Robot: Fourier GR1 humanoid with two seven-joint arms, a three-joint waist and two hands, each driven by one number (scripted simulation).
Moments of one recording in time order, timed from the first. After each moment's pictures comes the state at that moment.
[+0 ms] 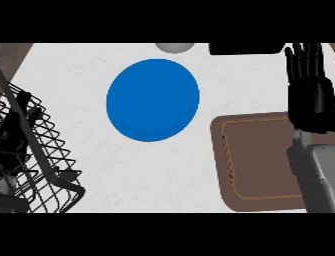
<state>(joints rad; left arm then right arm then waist) -0.09 0.52 -0.15 -1.48 0.36 0.39 0.02 -0.41 -0.21 -0.03 -1.44 -0.28 -0.20 -0.23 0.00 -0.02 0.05</state>
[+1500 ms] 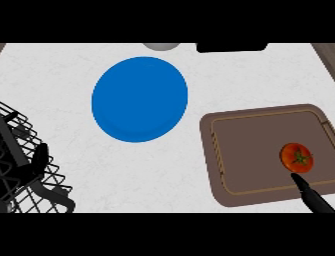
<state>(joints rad) 0.07 0.50 -0.15 -1.66 0.24 0.55 0.04 0.36 -0.02 -0.11 -1.80 -0.11 -0.73 -0.48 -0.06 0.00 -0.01</state>
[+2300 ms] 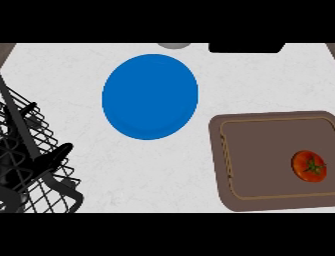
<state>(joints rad) 0.00 0.50 -0.23 -1.64 0.26 0.59 0.03 0.60 -0.30 0.00 -1.97 0.08 -0.67 0.12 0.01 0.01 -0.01</state>
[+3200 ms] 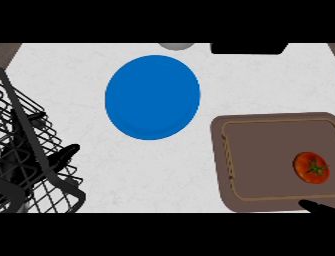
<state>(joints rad) 0.01 0.49 -0.25 -1.64 0.25 0.56 0.02 0.40 -0.50 0.02 -1.88 0.14 -0.47 0.47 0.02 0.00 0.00</state>
